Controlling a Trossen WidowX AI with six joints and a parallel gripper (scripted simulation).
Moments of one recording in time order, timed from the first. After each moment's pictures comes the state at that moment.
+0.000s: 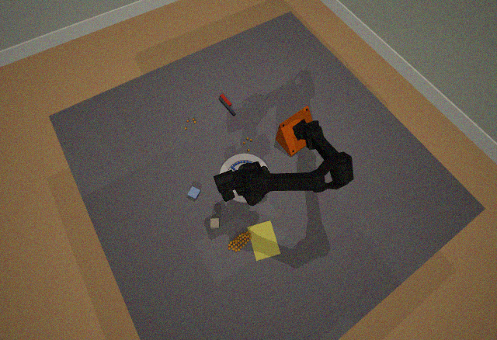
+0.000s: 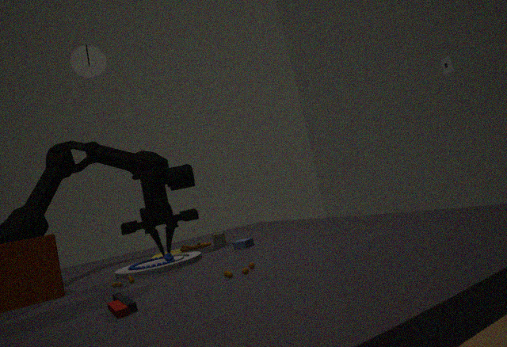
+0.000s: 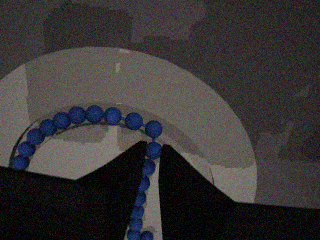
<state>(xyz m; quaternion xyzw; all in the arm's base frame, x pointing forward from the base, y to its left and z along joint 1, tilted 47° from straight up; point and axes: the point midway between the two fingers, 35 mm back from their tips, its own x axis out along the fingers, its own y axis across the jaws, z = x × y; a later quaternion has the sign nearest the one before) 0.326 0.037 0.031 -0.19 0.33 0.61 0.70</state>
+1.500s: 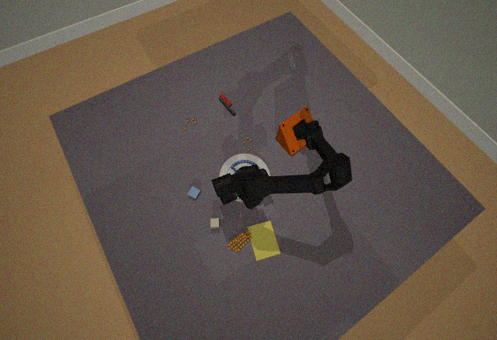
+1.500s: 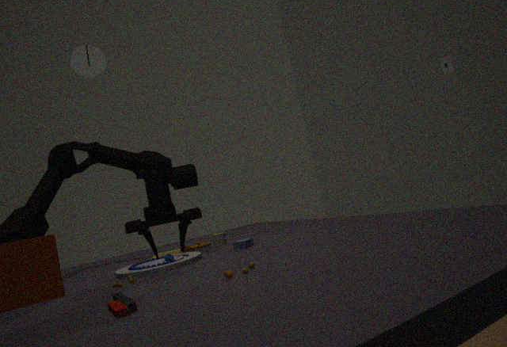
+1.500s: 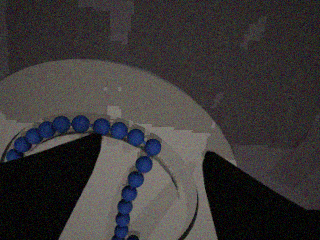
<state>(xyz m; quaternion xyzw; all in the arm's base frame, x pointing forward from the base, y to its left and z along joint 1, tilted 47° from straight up) 0.337 0.039 0.036 -0.19 0.33 0.61 0.70</state>
